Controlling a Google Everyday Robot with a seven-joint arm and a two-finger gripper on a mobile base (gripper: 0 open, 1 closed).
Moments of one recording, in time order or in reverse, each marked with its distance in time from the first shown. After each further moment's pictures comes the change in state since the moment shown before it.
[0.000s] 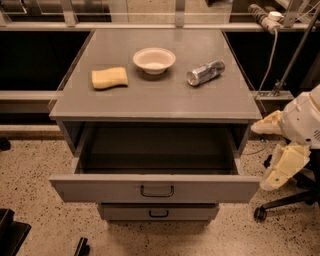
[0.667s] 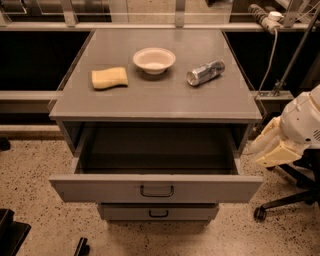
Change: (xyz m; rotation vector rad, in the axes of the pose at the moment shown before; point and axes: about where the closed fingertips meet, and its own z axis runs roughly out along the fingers) arm 0.000 0.000 0.000 0.001 0.001 0.001
